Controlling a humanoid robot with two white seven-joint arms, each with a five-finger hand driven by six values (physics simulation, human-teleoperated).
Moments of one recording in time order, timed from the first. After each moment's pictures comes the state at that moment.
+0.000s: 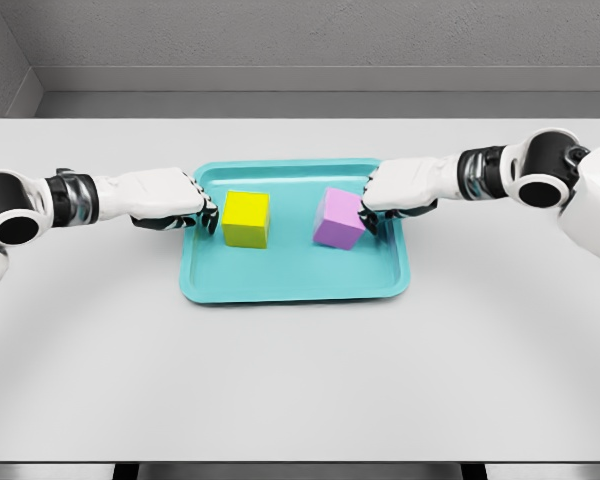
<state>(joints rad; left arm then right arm) -0.69 0.62 -0.62 -1.34 -0.57 -0.61 -0.61 -0.96 -0.61 0.98 -1.28 0.53 -0.61 0.61</state>
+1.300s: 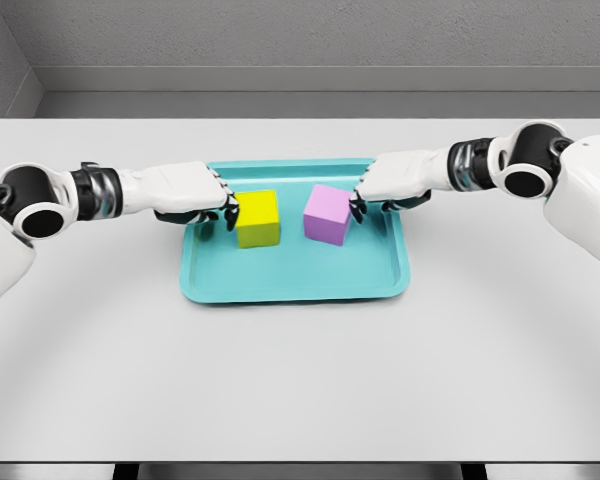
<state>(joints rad) -0.71 0.55 -0.63 -1.33 -0.59 -0.61 -0.61 -0.99 -0.53 0.98 -1.16 0.55 -0.61 0.61</state>
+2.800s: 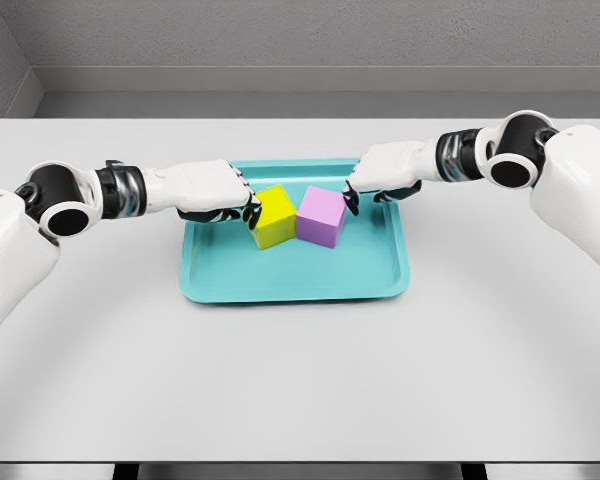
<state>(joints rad) -0.72 0.49 -0.62 -1.32 -0.62 -0.61 -0.61 -1.02 -0.48 0.98 -1.10 0.57 -0.61 0.61</state>
